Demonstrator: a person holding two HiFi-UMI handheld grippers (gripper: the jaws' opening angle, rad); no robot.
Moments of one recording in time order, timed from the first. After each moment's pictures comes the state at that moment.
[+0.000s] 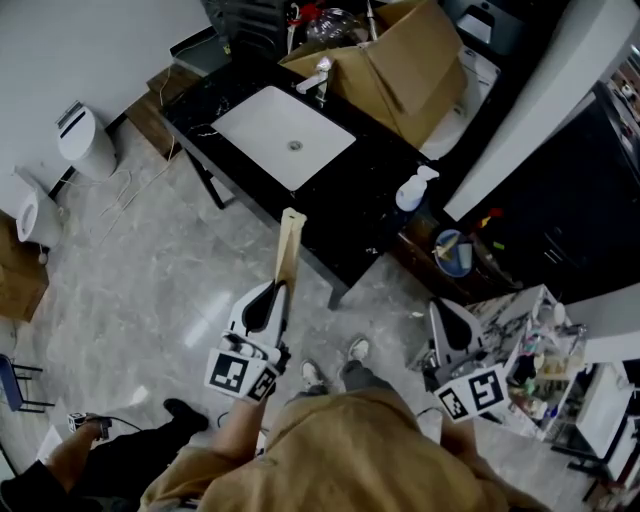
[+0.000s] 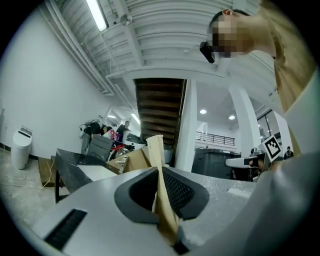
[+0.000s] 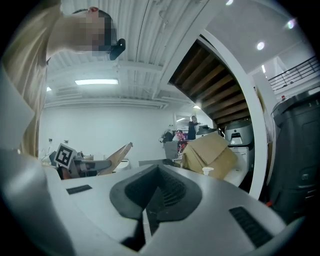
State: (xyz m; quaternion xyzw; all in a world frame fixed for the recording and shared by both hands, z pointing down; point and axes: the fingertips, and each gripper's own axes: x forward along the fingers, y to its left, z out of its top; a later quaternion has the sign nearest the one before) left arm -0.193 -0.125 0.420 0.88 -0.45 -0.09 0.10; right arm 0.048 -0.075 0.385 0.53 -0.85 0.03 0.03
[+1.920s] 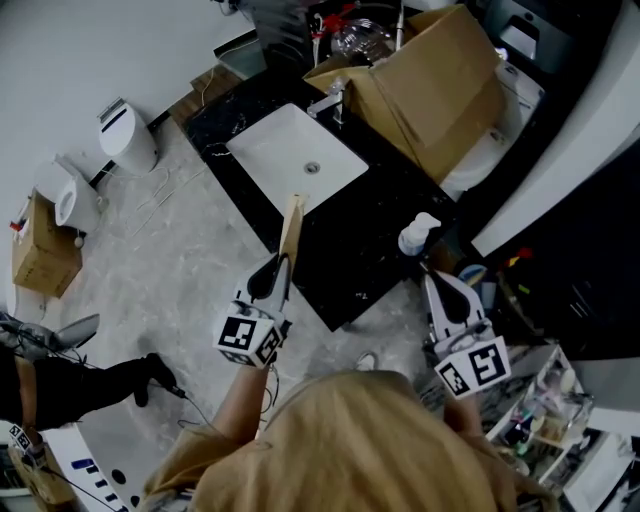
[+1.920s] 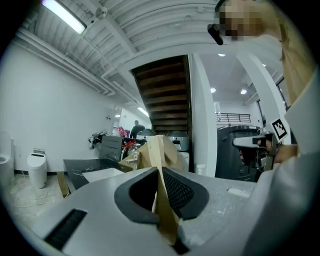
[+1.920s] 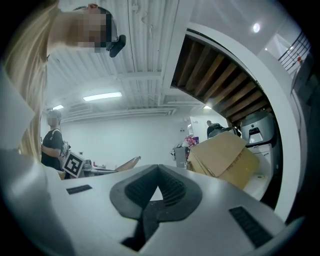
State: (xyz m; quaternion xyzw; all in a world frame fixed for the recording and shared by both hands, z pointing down) left arm -0.114 -0.281 0.435 0.84 -0.54 0.01 0.06; right arm 0.131 -0.250 0.381 0.44 -0.90 0.03 -0.03
